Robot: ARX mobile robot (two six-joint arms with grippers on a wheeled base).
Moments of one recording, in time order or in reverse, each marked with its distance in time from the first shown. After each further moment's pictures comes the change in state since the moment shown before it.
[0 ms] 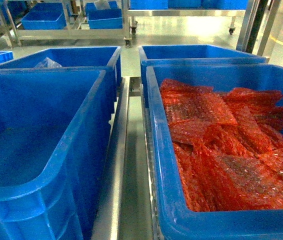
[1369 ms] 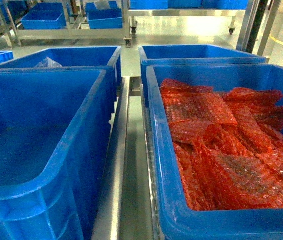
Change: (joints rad) left arm 0.000 0.000 0.000 0.000 0.000 0.000; right arm 0.000 0.000 0.000 0.000 0.000 0.000
